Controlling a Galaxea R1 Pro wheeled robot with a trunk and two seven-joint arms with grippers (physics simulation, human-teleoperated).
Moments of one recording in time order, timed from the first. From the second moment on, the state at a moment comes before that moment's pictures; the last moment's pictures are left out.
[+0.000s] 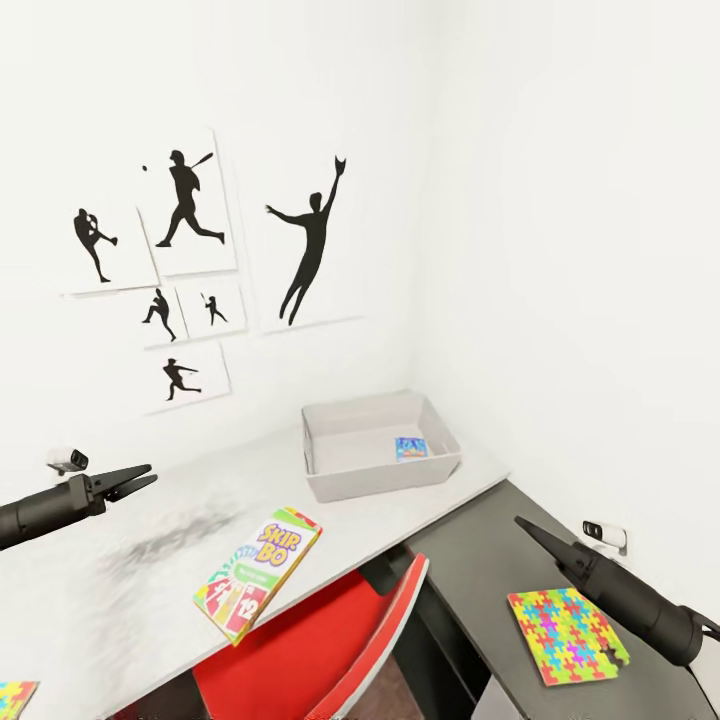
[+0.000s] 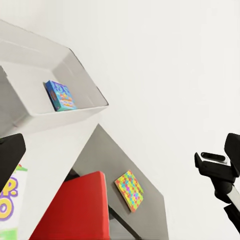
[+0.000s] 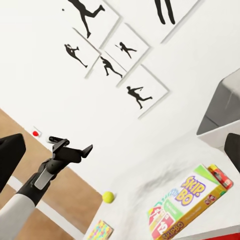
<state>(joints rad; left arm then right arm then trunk) -0.57 0.44 0.51 -1.05 0.08 0.94 -1.57 -0.07 -0.30 -0.25 -1.52 -0.90 0.63 1.03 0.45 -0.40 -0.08</state>
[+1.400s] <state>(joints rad) -0.57 0.44 0.51 -1.05 0.08 0.94 -1.57 -0.07 -0.30 -0.30 -1.49 -0.90 0.64 1.02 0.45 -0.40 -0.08</state>
